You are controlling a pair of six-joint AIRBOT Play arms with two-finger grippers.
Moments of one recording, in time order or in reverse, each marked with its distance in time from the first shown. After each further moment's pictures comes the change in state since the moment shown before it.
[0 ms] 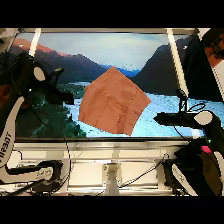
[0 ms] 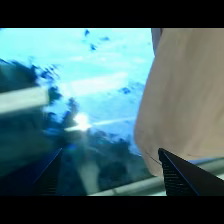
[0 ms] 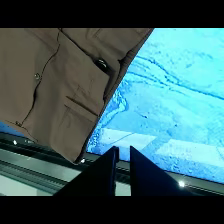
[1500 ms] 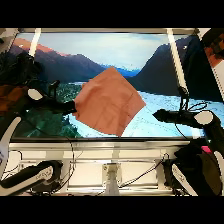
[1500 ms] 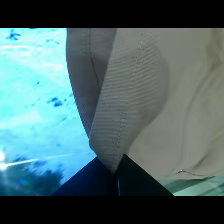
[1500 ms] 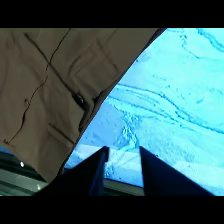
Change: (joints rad) left arm 0.047 0.203 -0.327 -0.237 0.254 0.056; right arm 0.000 -0.003 0.000 0.043 -0.098 0.011
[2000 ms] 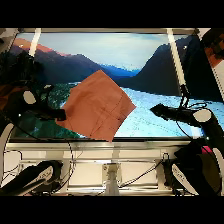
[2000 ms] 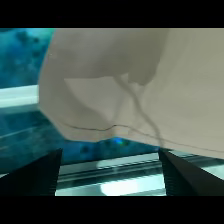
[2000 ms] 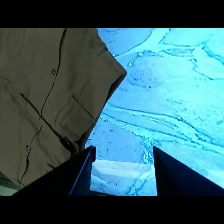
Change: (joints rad) left arm 0.003 0.112 0.000 0.419 -0.163 -0.061; right arm 0.000 -0.046 0.000 0.087 -0.065 0.054
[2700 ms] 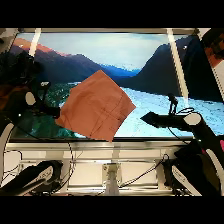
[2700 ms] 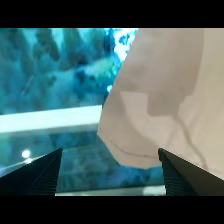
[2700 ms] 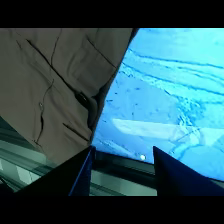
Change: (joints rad) left arm 0.001 -0.006 0.000 0.148 0.133 -0.005; right arm 0.124 -0.035 -0.090 0.124 0.003 0.004
